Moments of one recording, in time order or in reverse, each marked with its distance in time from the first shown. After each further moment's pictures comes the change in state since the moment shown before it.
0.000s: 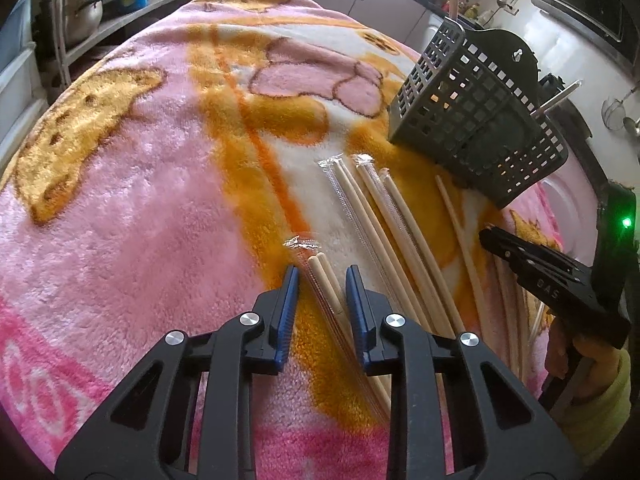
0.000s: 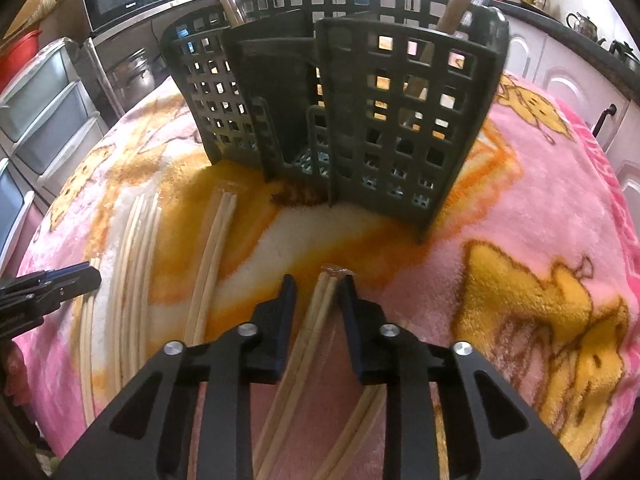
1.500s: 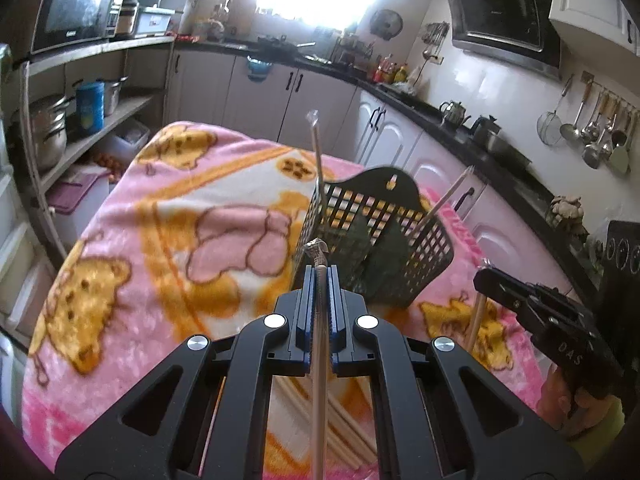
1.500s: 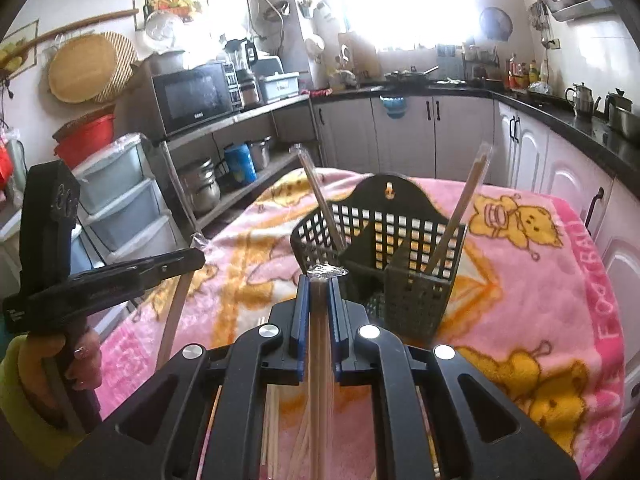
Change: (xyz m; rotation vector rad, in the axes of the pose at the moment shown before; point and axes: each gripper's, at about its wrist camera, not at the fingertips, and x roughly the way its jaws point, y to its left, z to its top) left arm -0.099 -0.079 0.062 0.192 -0.331 -0.101; right arm -0.154 0.017 0.023 -0.004 -0.424 0.174
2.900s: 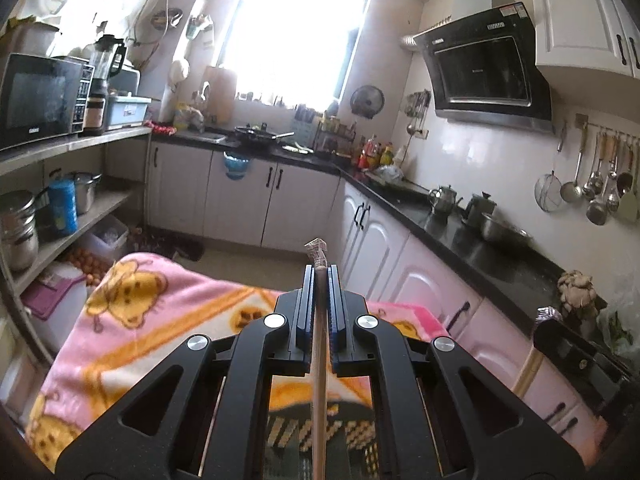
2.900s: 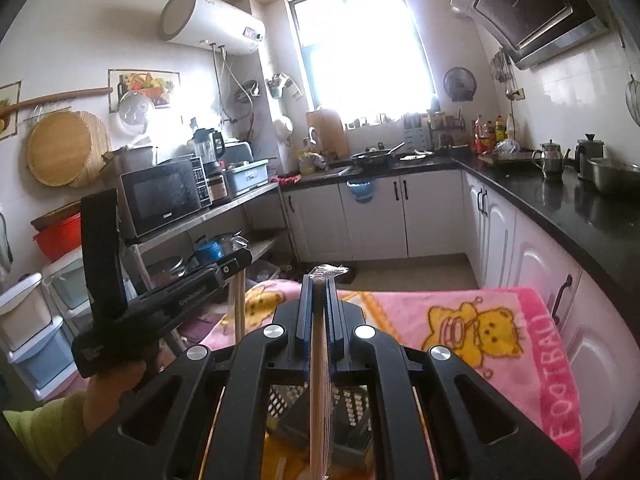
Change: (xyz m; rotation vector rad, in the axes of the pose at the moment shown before) left arm 0.065 -0.080 0.150 0.062 -0.316 -0.004; right arm -0.029 -0.061 0.125 0.051 -0.276 -0.089
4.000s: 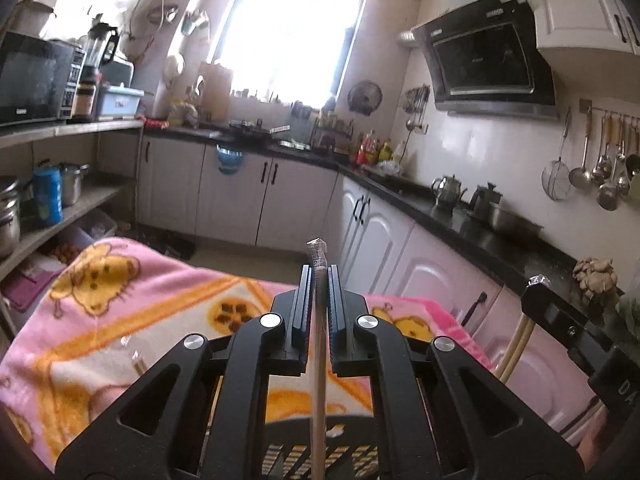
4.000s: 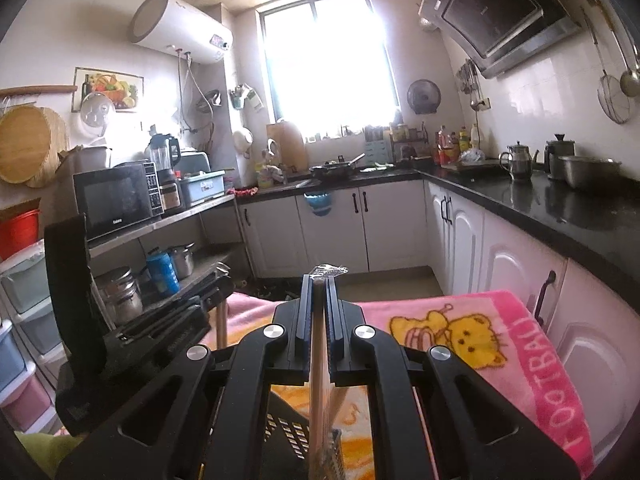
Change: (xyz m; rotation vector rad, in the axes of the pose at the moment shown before) left arm 0.067 0.002 -0.054 0.004 0.006 -0.009; right arm 0.065 -0.049 -0.052 0.023 -0.060 -0.142
